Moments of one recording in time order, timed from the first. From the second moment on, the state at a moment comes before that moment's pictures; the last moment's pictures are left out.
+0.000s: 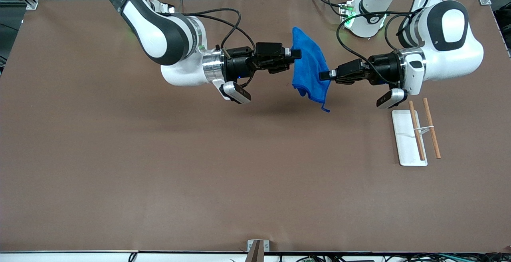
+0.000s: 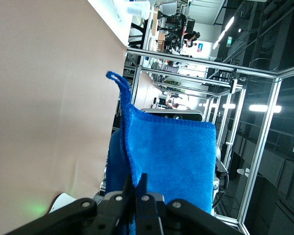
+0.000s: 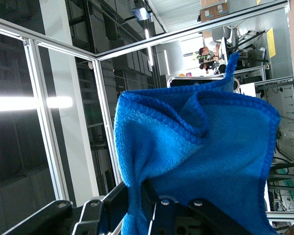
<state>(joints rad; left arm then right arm) -0.04 -0.03 -0.15 -2.10 -1.56 1.85 0.30 0.28 0.38 0.47 -1.68 2.12 2.13 -0.63</state>
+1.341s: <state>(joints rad) -0.03 -0.01 0.04 -1.93 -0.40 1.98 0.21 0.04 0.34 0.28 -1.67 0.55 2.22 0.17</state>
